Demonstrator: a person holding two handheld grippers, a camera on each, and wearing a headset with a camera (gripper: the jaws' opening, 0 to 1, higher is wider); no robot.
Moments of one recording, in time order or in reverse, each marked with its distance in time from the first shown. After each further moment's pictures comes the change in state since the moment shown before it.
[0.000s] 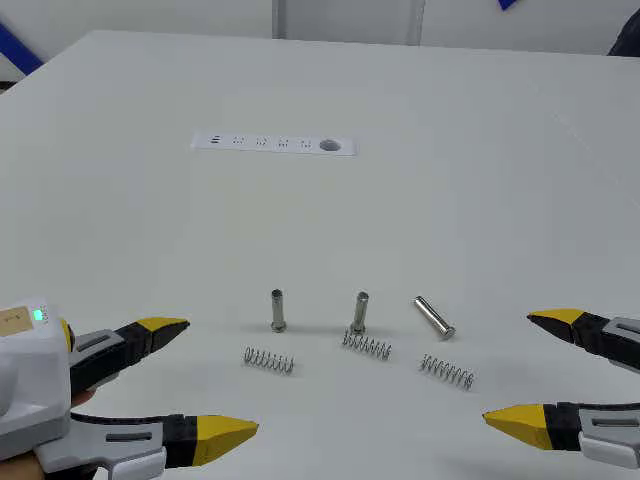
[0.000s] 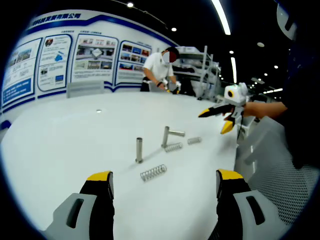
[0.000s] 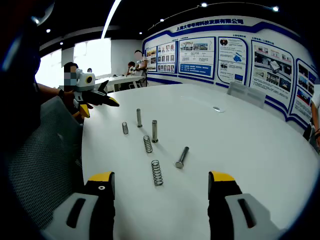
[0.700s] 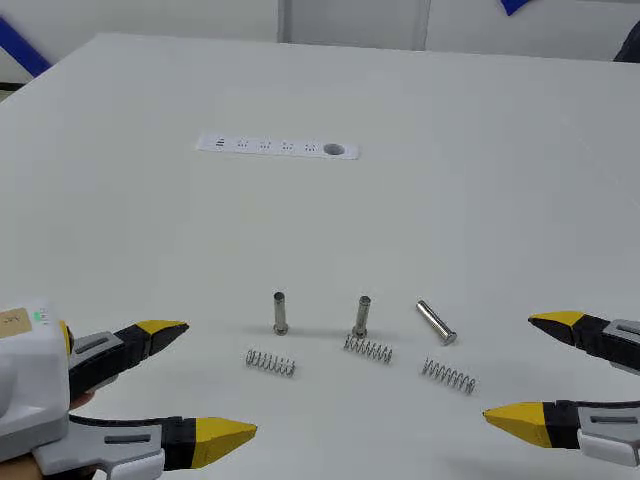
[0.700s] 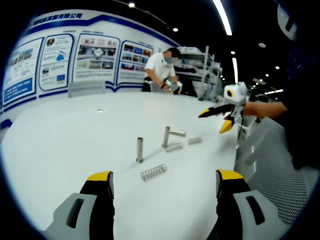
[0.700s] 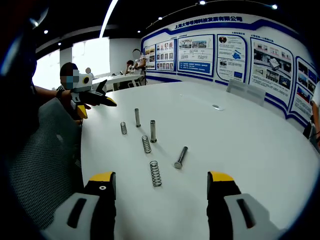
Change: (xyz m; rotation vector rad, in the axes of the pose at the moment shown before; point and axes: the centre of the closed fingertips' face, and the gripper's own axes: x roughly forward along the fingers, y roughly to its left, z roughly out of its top) left arm -0.002 -0.001 0.000 -0.006 -0.003 0.008; right arm 0.001 -0.004 0.002 0.015 0.020 -0.002
